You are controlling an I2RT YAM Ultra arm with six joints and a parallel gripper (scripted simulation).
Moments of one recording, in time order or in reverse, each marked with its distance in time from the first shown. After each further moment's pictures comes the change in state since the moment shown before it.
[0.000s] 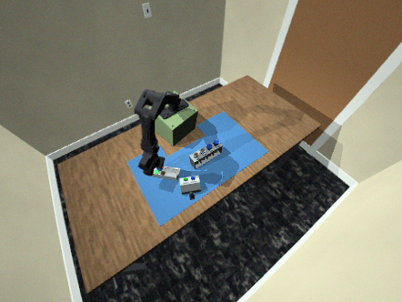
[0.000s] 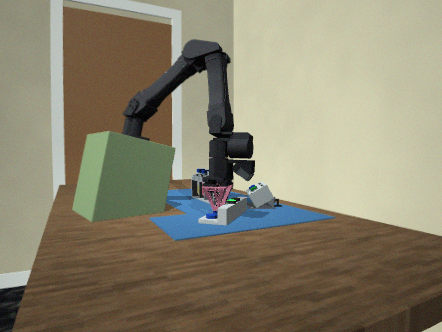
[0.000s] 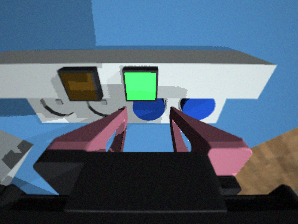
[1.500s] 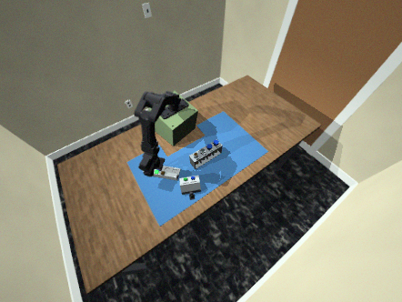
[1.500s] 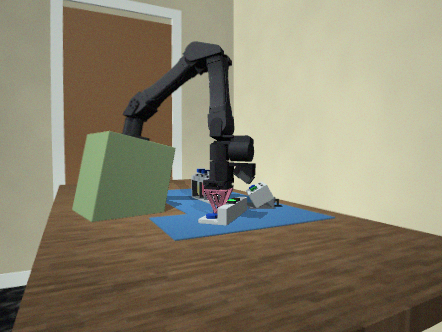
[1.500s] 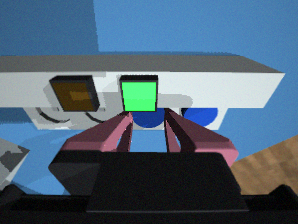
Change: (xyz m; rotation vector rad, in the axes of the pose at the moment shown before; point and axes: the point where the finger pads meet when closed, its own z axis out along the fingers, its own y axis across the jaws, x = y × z) arm -0.003 0.000 0.009 0.001 -0.003 0.000
